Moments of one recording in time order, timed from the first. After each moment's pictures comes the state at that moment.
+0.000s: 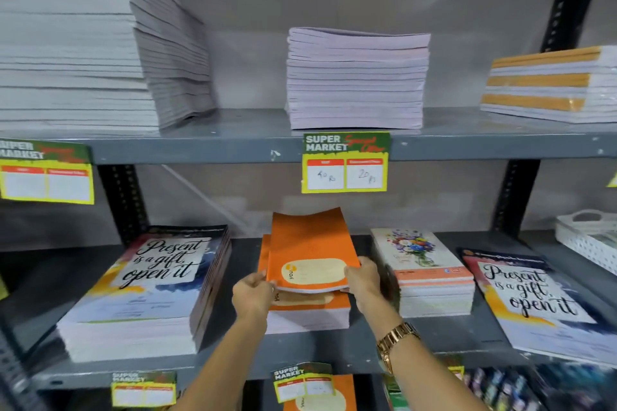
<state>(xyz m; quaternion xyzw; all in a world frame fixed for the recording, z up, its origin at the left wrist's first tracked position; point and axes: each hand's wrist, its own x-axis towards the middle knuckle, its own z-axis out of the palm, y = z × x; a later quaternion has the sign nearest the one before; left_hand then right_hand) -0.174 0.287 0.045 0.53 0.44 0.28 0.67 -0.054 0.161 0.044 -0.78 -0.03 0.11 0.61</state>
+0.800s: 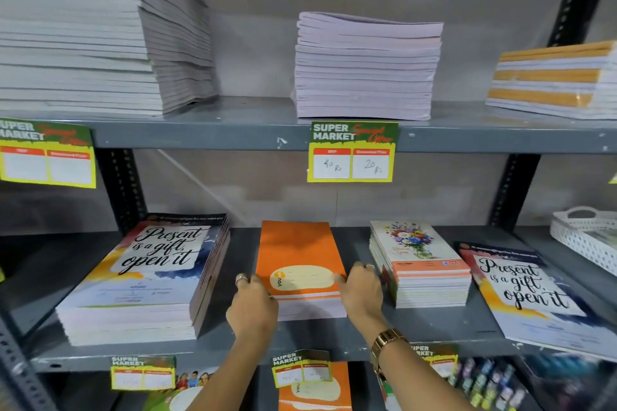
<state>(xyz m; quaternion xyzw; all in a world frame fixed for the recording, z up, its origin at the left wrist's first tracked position) -0.201 0.272 0.028 0.86 0.42 0.19 0.22 -0.084 0.154 0.026 -0.95 -0.13 -0.05 0.26</state>
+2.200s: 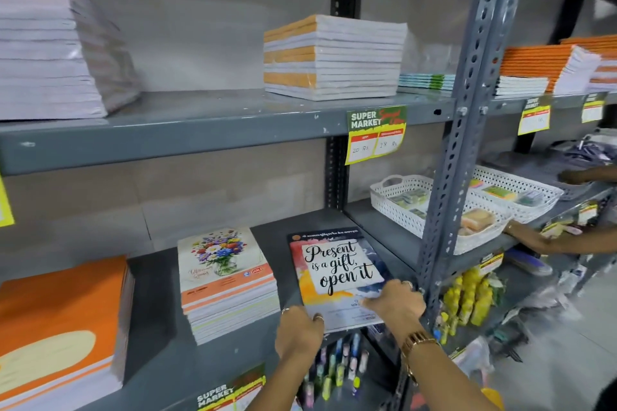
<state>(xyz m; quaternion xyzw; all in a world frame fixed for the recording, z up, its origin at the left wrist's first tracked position) 0.002 -0.053 -0.007 0.87 0.22 0.01 0.44 0.074 -0.206 0.004 -0.97 0.18 0.07 0.13</state>
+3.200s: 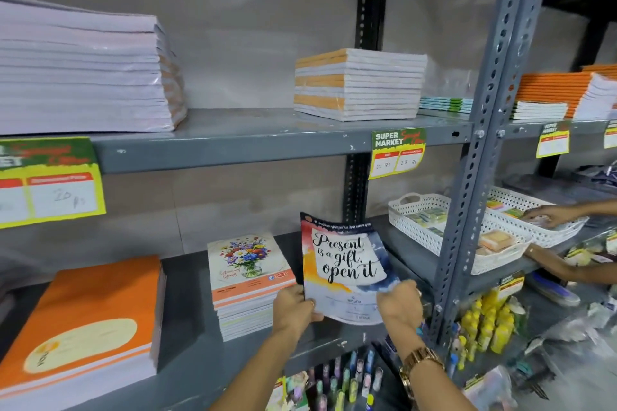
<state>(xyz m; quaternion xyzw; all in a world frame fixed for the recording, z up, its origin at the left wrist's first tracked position) 0.006 -0.011 0.024 0.70 0.19 0.07 0.68 0.048 -0.170 0.032 -0.88 0.22 -0.07 0.41</state>
